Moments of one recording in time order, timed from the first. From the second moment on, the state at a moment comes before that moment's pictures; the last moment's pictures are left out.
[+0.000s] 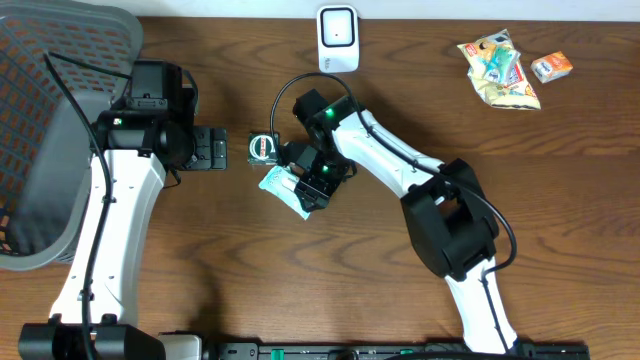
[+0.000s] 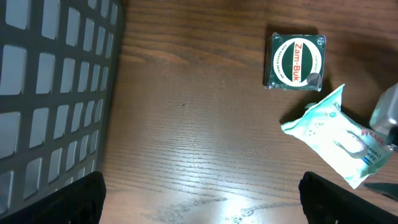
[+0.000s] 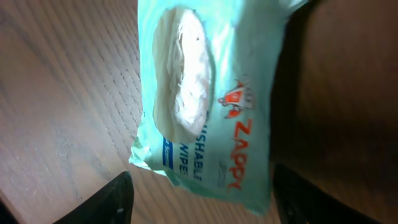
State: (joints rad) left arm -0.02 1.50 1.37 -1.07 -0.05 -0.04; right arm 0.64 2.27 1.81 -1.11 -0.34 -0.42
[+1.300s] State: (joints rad) left arm -0.02 1.50 1.37 -1.07 -0.05 -0.04; right arm 0.69 2.19 1.70 -0.75 -0.11 -0.27
